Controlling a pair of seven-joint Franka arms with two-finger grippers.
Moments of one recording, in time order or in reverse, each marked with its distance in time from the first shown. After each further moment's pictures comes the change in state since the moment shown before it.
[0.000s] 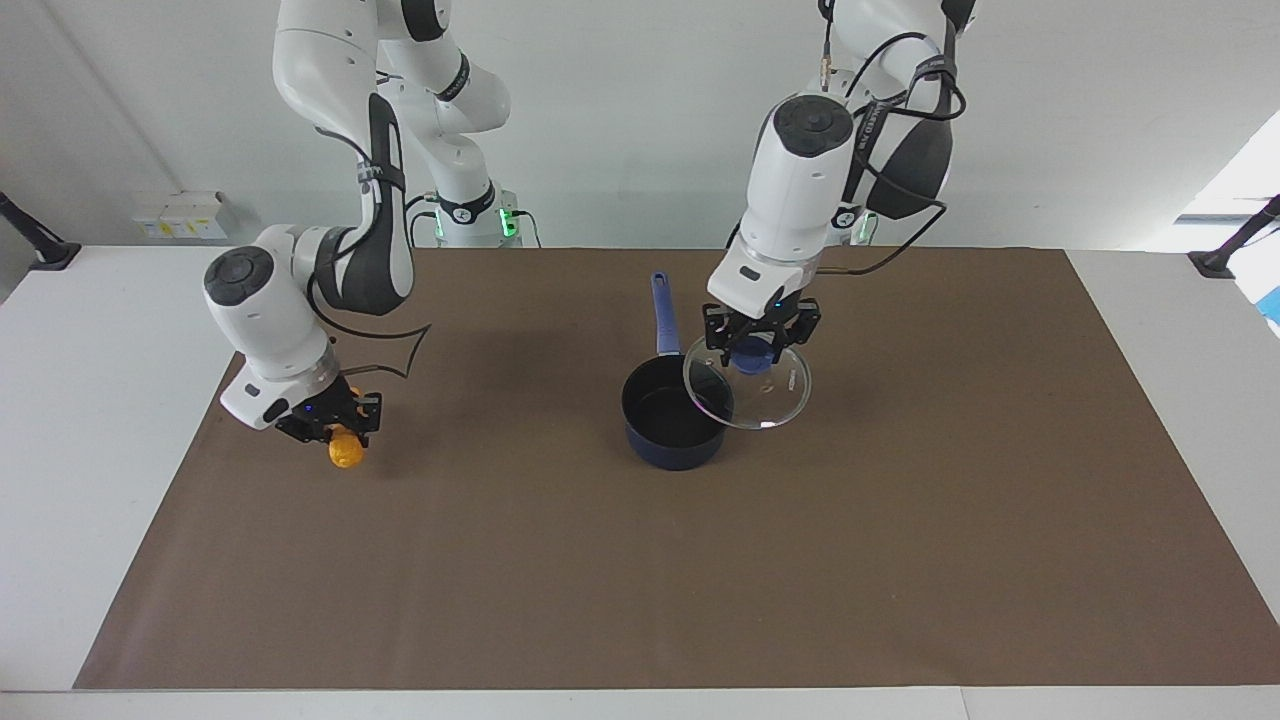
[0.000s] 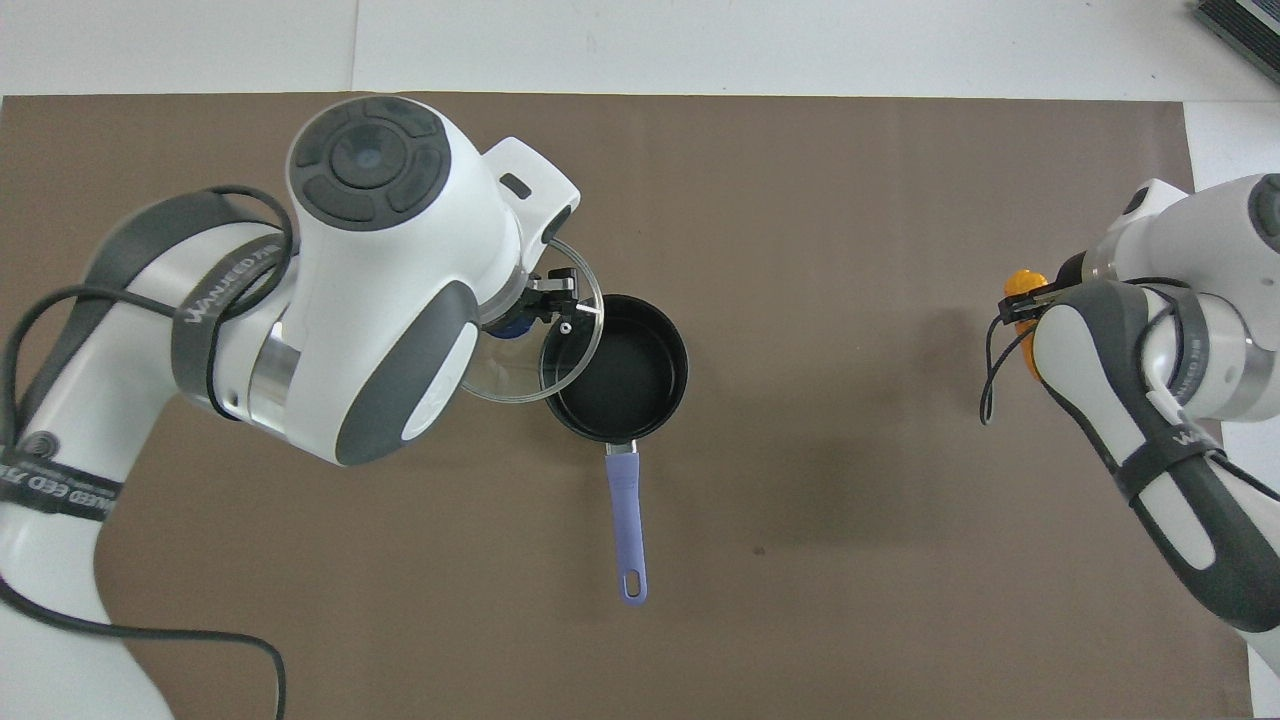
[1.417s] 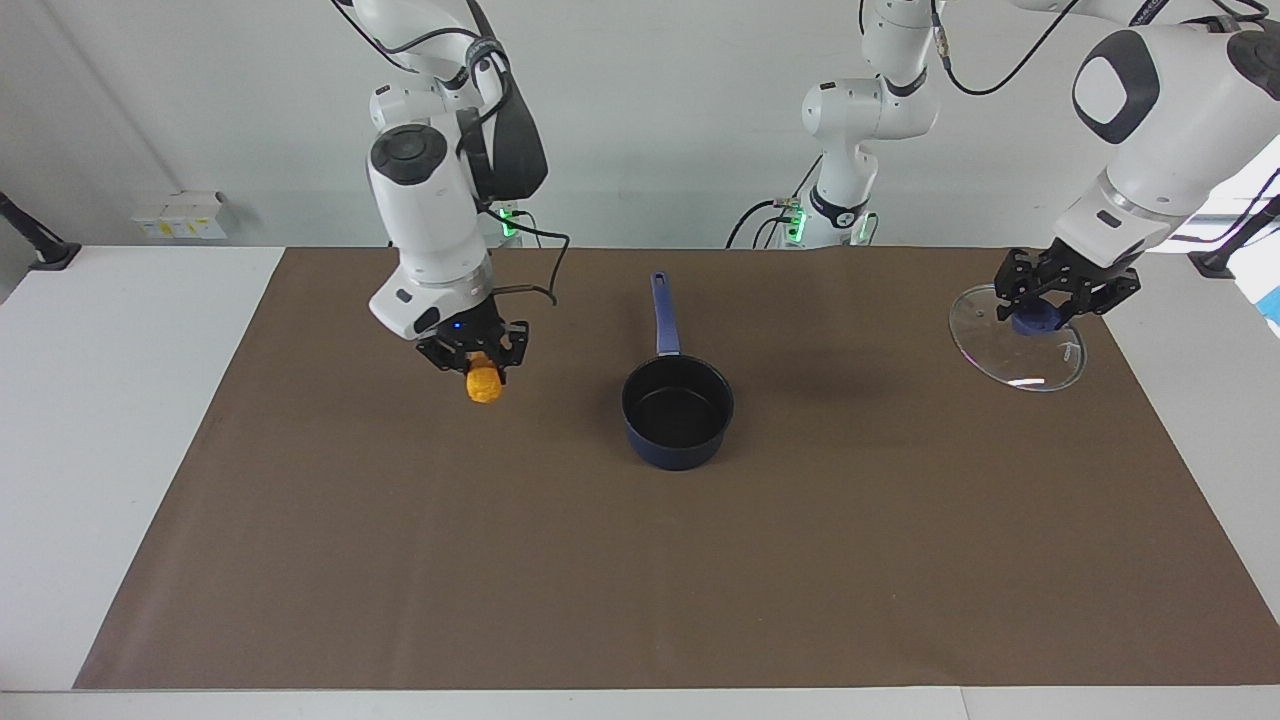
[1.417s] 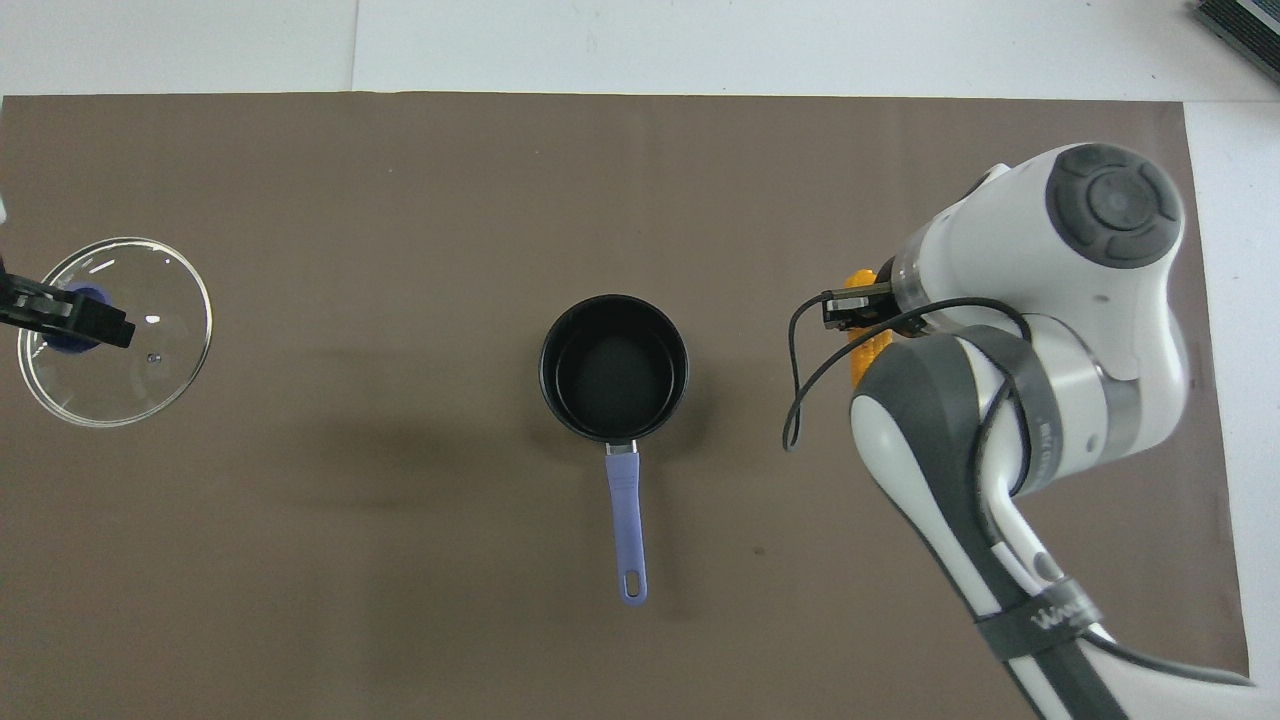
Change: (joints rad) left arm 0.540 -0.229 0.006 -0.167 0.000 -0.158 0.806; right arm 0.388 -0.095 0.023 0.113 0.001 -0.185 0.591
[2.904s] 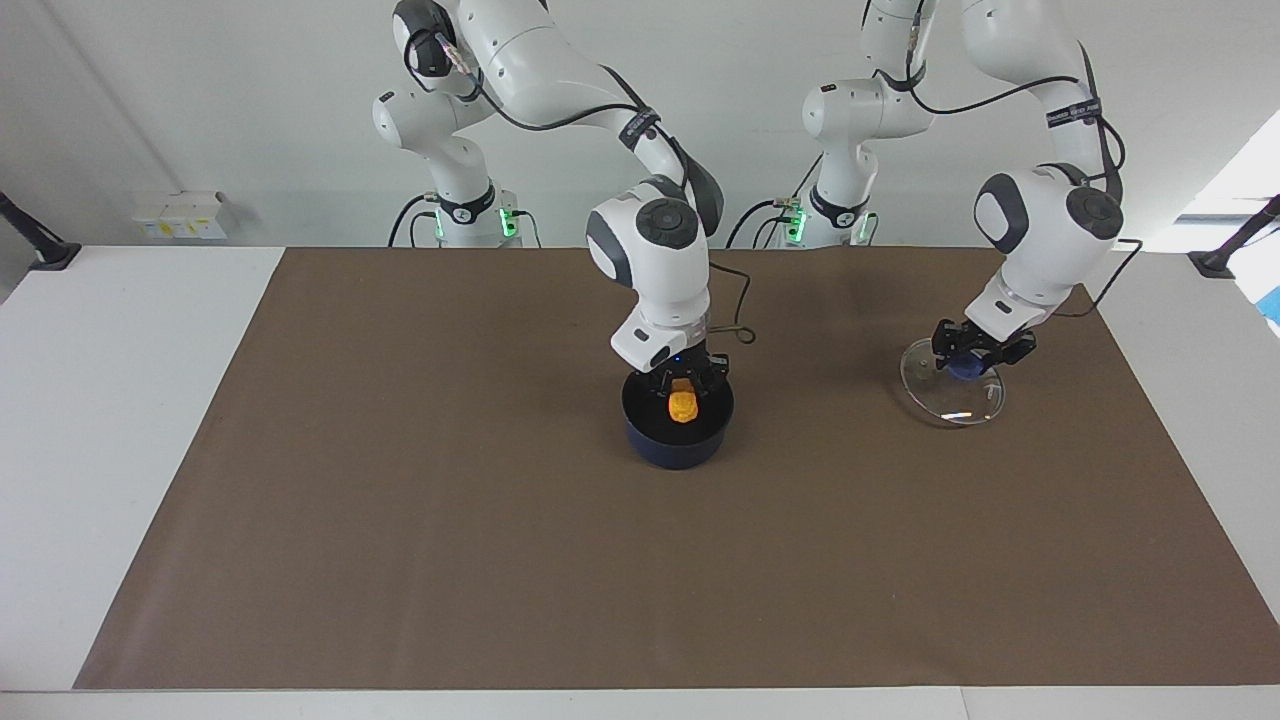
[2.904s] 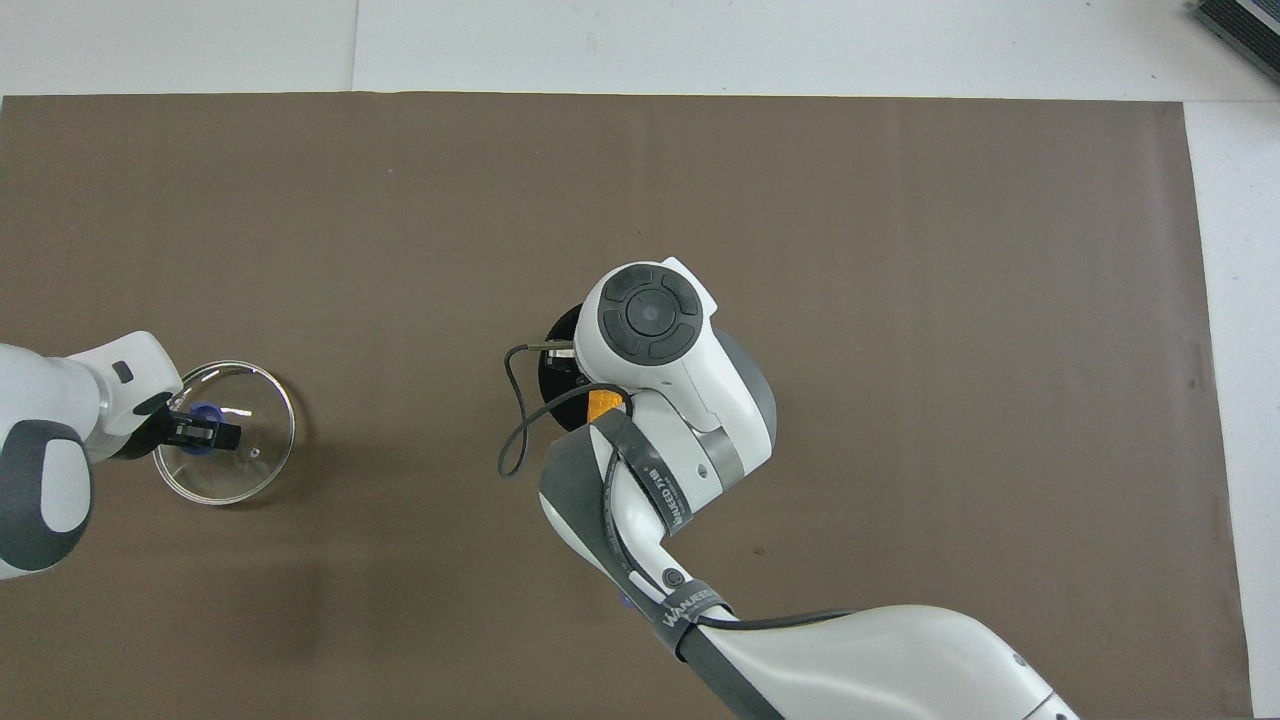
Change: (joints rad) left arm 0.055 -0.042 -0.001 -0.684 0.000 0.661 0.016; right arm 0.187 0.333 0.116 0.185 0.057 0.197 0.359
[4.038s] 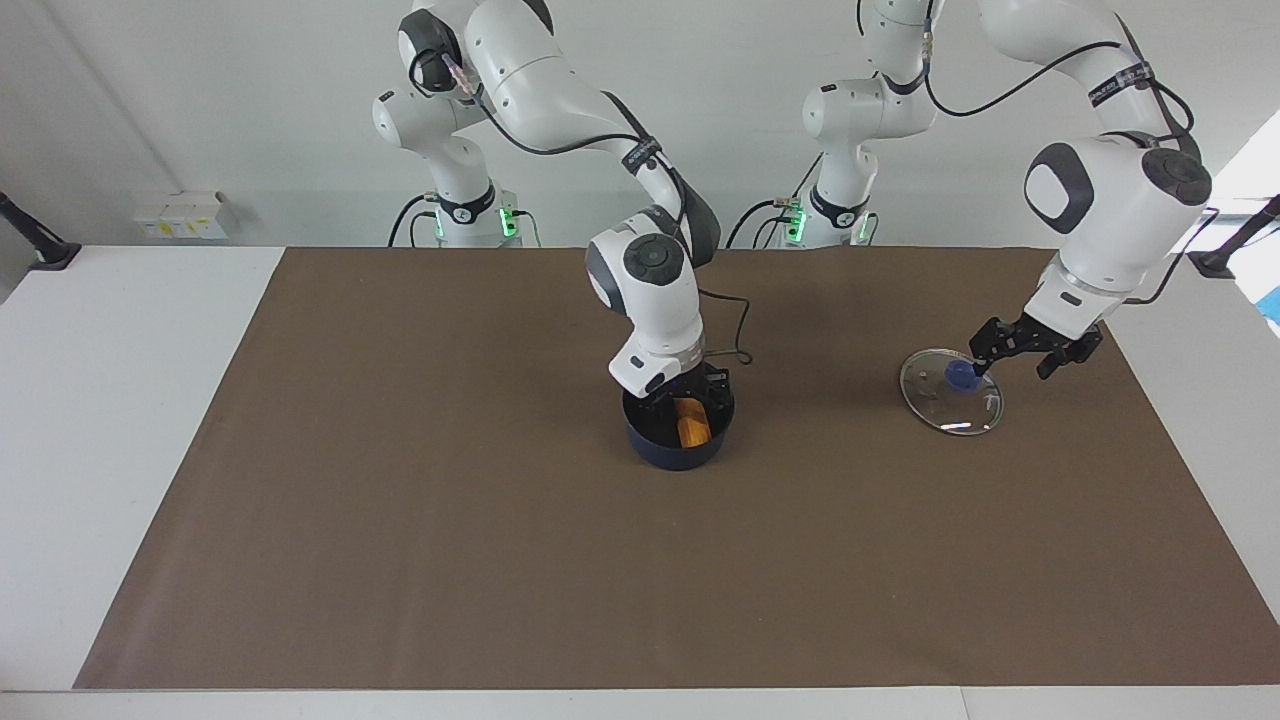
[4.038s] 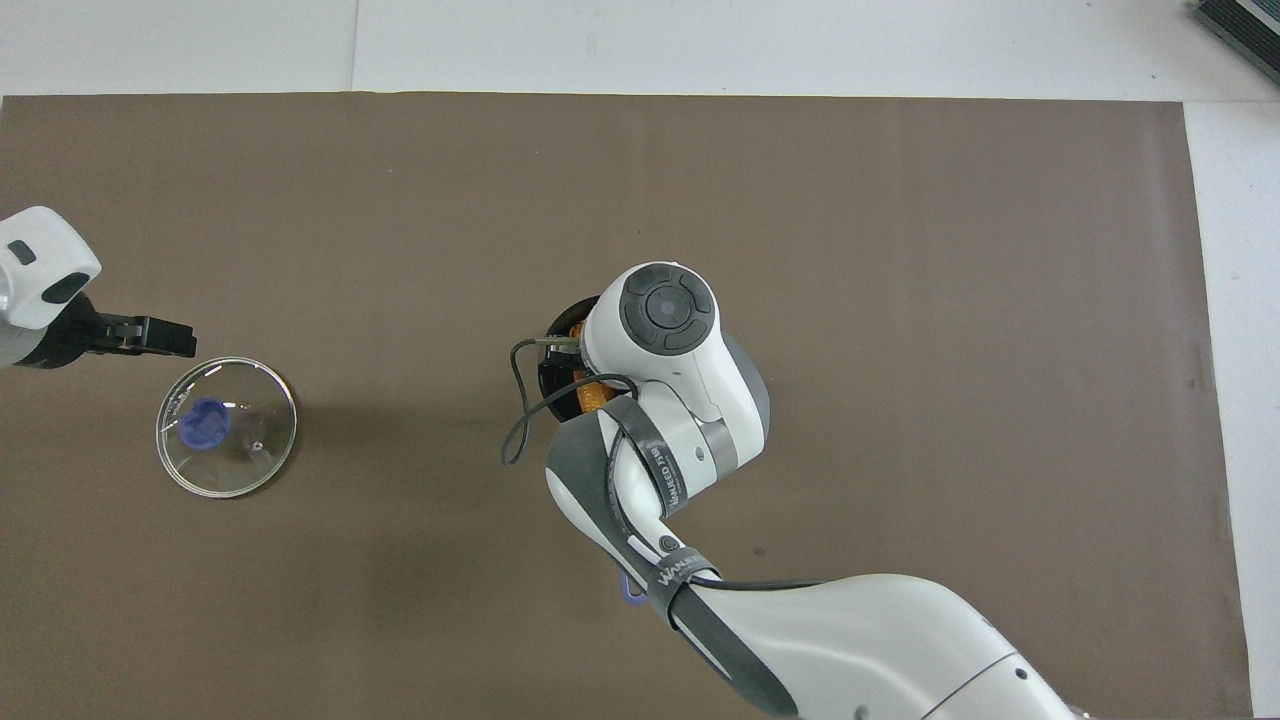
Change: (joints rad) left arm -0.008 0.043 -0.025 0.398 0.000 -0.294 -0.169; right arm -0.012 0.052 0.003 -0.014 0.092 0.082 -0.040
